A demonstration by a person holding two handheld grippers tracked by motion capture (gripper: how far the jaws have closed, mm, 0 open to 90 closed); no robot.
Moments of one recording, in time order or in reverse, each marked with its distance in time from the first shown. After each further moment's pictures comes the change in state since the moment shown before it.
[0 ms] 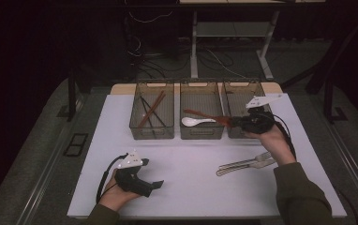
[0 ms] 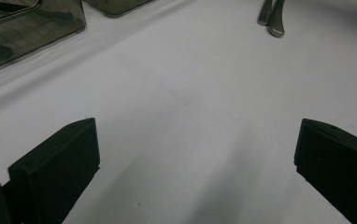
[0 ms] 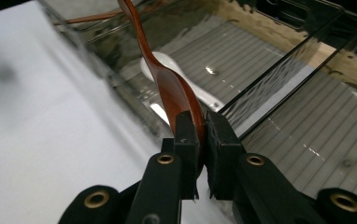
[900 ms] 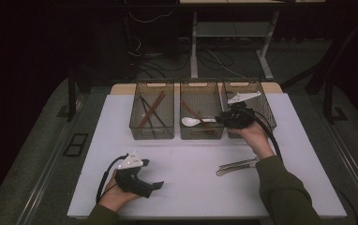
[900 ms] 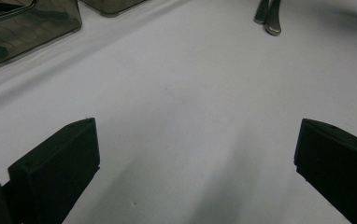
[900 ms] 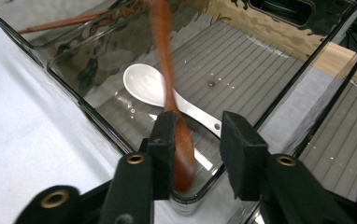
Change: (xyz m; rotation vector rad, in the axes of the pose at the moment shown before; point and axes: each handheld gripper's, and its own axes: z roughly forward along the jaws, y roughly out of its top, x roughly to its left) left arm -0.002 0.000 0.000 -0.001 -0.005 0.004; right arm 0.010 0.017 0.046 0.022 -0.071 0.048
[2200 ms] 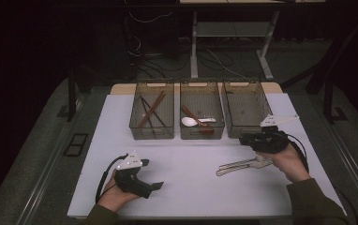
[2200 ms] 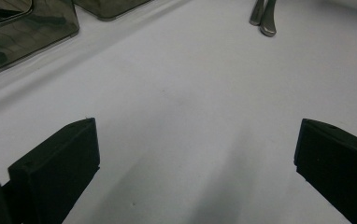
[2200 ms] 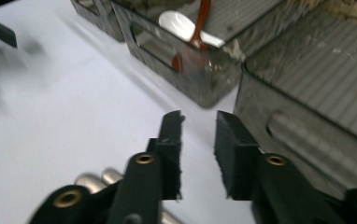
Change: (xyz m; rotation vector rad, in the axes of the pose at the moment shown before) left arm 0.000 0.000 -0.002 -0.006 -0.011 0.016; right arm -0.008 -0.077 -0.075 -0.012 0.116 0.019
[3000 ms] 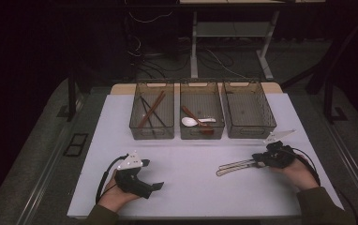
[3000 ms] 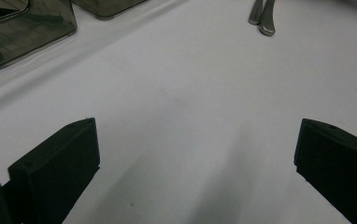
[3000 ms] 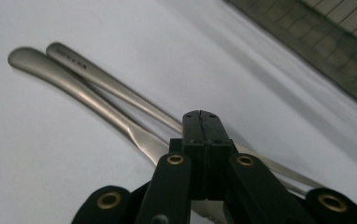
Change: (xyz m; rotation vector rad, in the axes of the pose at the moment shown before) left arm 0.000 0.000 0.001 0.003 -0.004 0.000; right arm -0.016 -0.054 0.005 0.251 -0.058 -0.046
